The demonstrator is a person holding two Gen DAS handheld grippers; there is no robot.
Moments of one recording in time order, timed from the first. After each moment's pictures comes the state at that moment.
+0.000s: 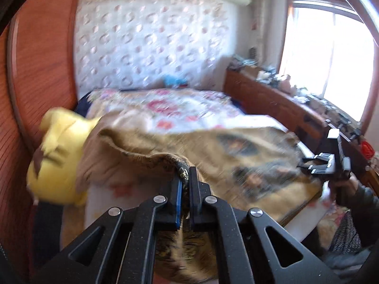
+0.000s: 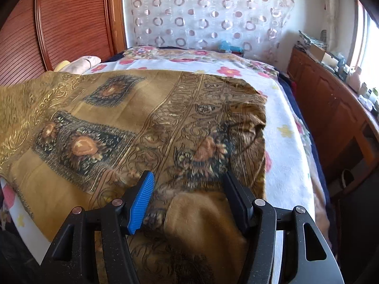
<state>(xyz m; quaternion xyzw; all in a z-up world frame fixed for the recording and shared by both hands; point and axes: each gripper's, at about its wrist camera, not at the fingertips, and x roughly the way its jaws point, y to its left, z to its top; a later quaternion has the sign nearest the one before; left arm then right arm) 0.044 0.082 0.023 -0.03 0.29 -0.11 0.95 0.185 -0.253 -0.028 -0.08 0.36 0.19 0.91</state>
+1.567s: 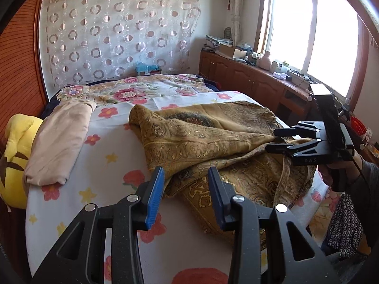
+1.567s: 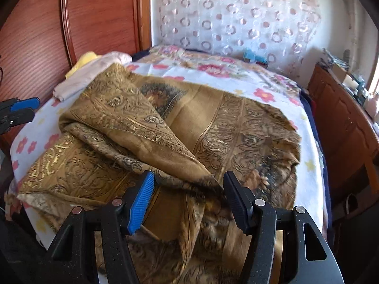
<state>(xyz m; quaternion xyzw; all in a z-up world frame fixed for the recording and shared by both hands) 0.079 -0.018 -0.018 0.00 0.34 -0.16 0.93 0.192 -0.215 -0.004 -0.13 0.35 0.25 0.89</state>
